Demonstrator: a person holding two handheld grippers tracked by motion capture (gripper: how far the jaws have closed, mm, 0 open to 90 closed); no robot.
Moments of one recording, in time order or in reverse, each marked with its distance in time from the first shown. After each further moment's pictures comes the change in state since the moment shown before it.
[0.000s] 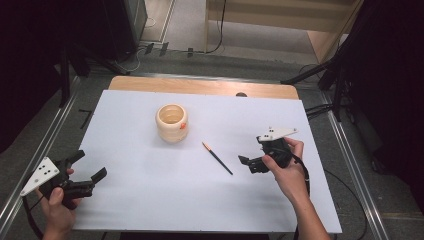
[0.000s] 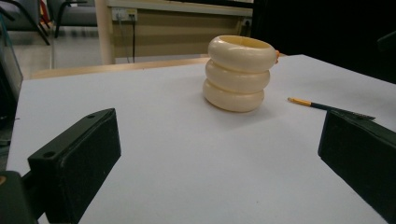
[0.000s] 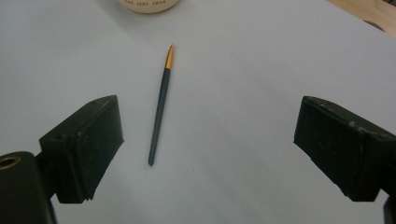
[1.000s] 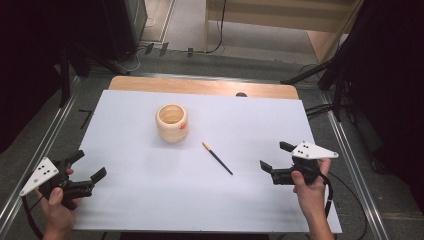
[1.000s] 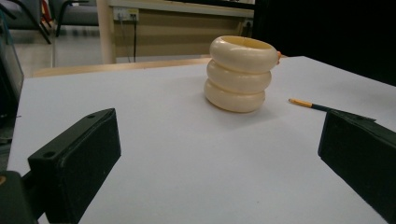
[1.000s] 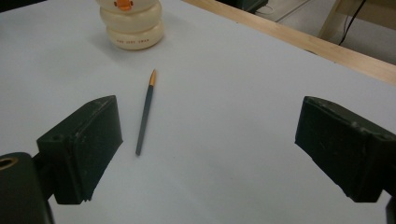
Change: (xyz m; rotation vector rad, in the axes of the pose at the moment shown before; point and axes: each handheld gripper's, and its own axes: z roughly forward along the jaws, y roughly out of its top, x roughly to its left) left arm 0.000 -0.001 0.000 -0.001 0.003 -0.005; right arm -0.007 -0.052 -0.051 -0.236 -0.070 0.061
